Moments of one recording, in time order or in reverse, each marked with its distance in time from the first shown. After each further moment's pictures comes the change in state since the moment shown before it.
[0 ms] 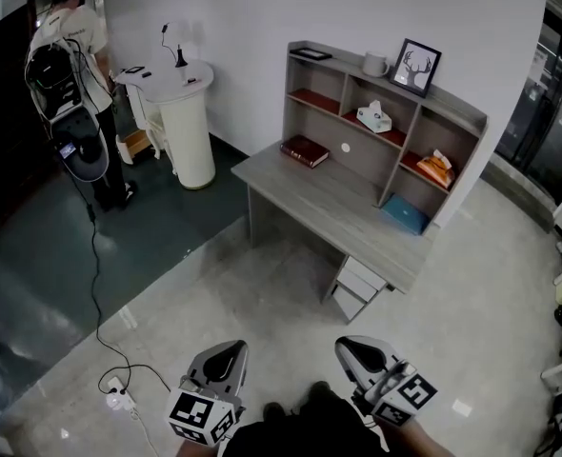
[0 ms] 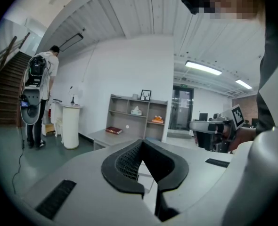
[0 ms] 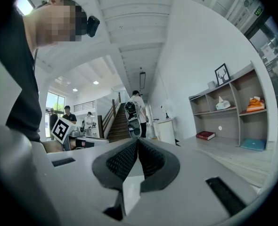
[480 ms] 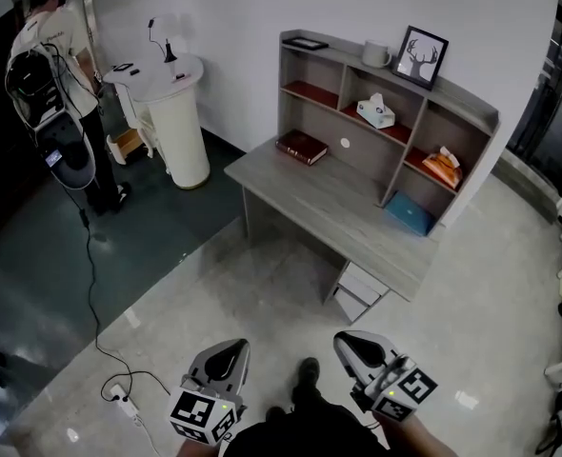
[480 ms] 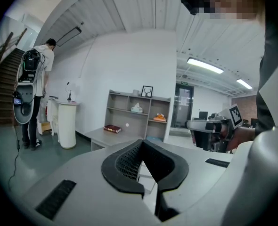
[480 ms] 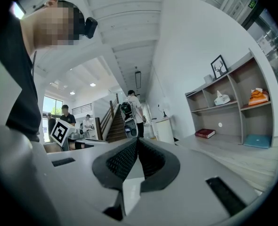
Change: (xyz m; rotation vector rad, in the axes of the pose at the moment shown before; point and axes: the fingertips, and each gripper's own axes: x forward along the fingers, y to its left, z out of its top) left arm 0.070 0.029 0.005 -0.005 0.035 -0.020; right arm 0.045 -0.064 -0.002 0.052 0.005 -0.004
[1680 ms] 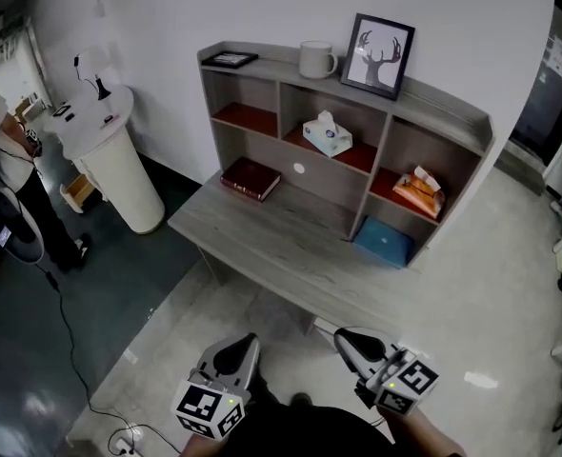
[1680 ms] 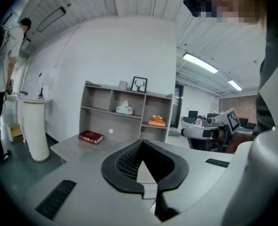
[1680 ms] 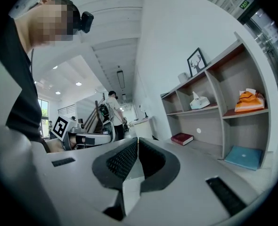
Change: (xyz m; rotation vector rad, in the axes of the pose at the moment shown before) left arm 0.285 0.010 0.078 0.041 0.024 -0.183; right arm 0.053 -0.255 0.054 0.068 -0.051 -0.119
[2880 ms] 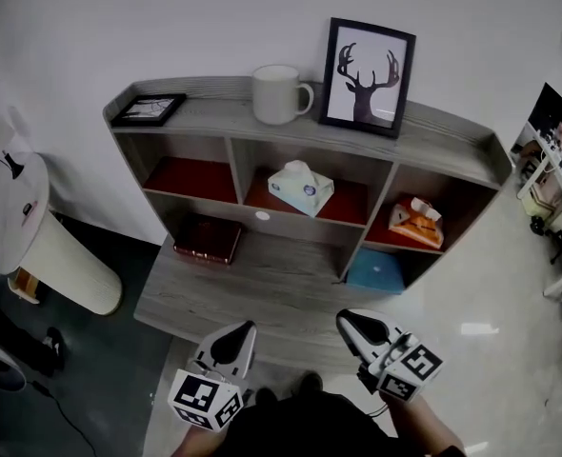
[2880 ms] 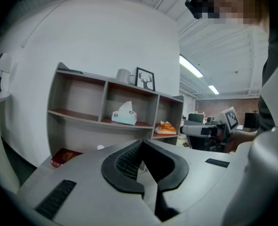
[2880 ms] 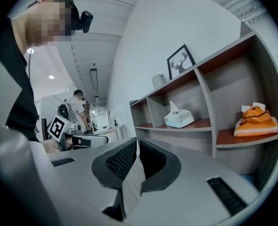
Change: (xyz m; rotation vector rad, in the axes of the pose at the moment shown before) left arm 0.223 0.174 0.092 0.067 0.016 -0.325; right arm 0.167 -0.181 0.064 -0.061 -0.025 -0.368
